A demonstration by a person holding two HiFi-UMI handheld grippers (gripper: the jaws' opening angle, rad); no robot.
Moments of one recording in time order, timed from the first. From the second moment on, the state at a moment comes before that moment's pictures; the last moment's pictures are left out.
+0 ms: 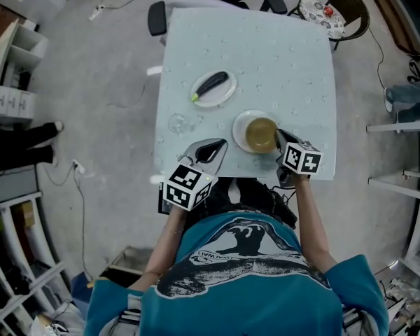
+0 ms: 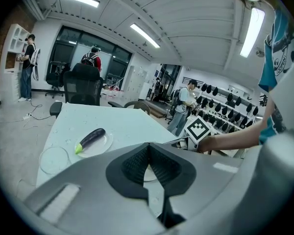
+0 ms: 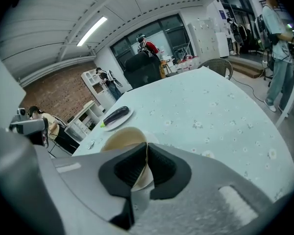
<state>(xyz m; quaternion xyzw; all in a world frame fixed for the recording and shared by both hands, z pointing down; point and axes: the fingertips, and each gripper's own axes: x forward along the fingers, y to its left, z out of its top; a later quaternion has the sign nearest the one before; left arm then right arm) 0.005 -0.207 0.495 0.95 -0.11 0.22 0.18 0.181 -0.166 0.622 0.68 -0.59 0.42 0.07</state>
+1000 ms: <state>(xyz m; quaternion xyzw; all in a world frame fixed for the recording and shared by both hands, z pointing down) 0.064 -0.192 0.504 0.94 -0.13 0.25 0.18 0.367 -0.228 0.611 0.73 -0.56 0.39 0.08</state>
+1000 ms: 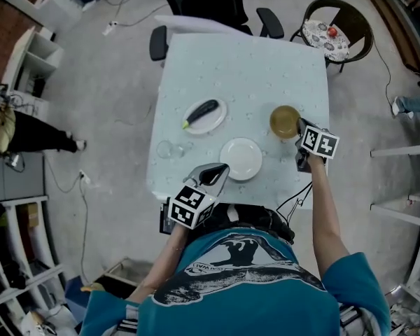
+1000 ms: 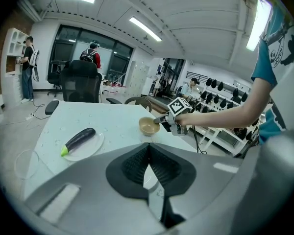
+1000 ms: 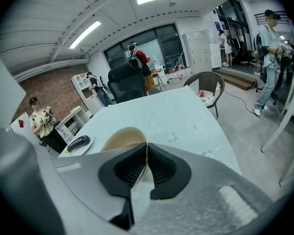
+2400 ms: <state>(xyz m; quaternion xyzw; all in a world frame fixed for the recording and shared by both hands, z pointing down) 0.088 -0.164 0.512 0.94 -0.15 0.25 0.17 0.336 -0.184 0.582 0.70 -0.61 0.37 -0.01</state>
